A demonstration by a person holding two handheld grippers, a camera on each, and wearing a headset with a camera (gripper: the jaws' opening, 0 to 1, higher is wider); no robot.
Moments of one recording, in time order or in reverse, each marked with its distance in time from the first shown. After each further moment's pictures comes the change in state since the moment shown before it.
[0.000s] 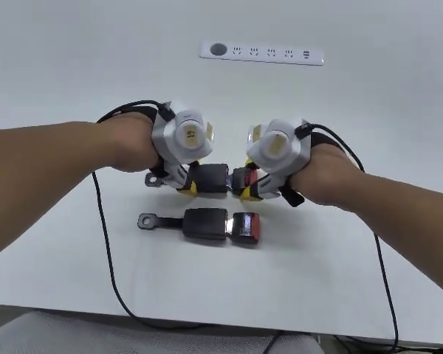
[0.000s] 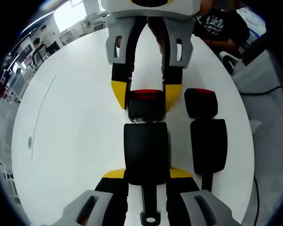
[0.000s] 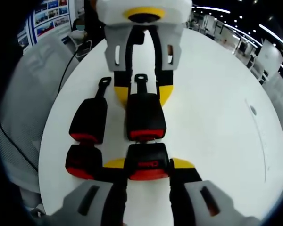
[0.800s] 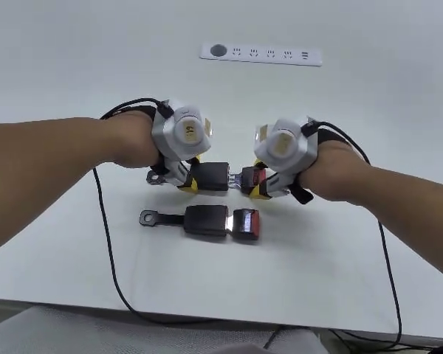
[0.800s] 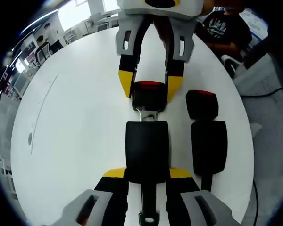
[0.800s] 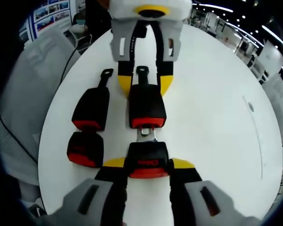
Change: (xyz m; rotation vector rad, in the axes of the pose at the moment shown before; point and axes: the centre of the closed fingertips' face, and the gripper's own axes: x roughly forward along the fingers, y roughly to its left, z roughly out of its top) left arm -0.004 -0.004 0.003 -0.028 -0.020 0.006; right arm -0.015 0.008 -0.011 -0.027 0.051 -0.020
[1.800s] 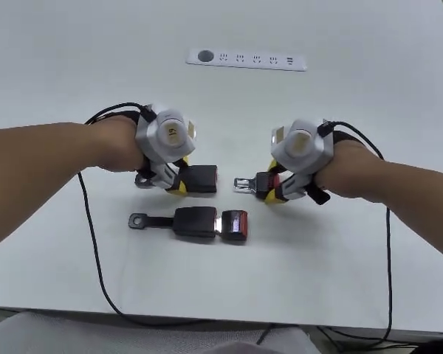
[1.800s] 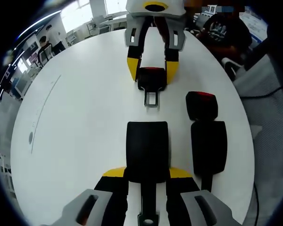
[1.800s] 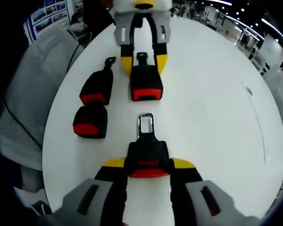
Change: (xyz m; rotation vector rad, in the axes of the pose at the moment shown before) left arm -0.001 0.001 -0.001 -0.012 -0.037 0.007; right arm -0.018 0.002 -0.037 0.032 0.061 0.036
